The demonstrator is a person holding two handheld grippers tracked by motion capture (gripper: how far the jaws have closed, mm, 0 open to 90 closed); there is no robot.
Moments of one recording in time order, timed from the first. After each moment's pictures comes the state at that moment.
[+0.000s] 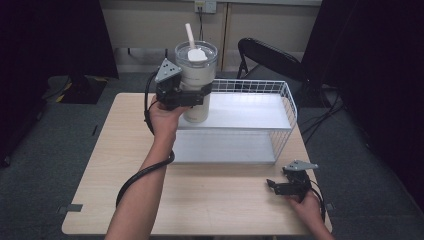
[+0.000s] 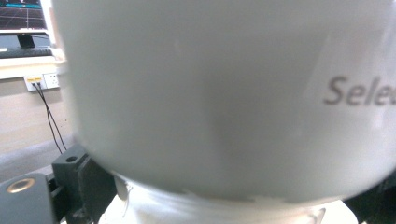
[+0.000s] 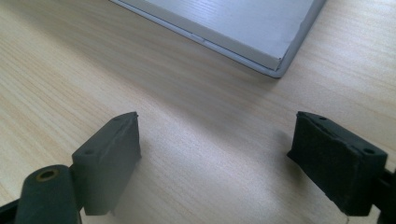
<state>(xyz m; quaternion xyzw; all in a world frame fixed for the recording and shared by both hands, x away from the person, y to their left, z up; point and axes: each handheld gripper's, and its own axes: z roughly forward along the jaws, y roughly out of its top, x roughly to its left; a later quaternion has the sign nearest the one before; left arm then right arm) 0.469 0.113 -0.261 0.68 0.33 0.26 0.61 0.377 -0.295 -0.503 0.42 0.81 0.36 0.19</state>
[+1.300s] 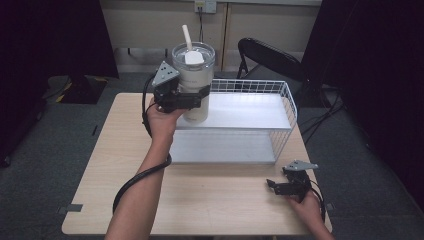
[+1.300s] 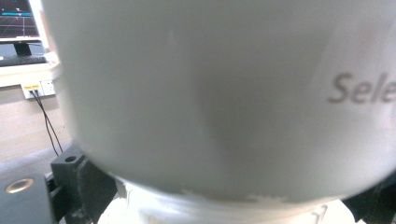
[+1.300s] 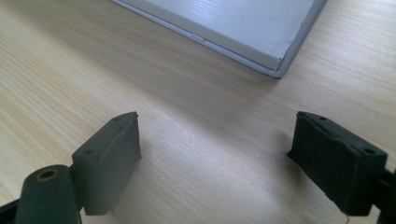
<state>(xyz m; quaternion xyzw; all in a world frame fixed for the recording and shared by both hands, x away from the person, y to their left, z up) 0.466 0.119 -0.266 0.68 0.31 0.26 0.61 0.377 -0.295 -0.503 0.42 0.81 0.36 0.19</state>
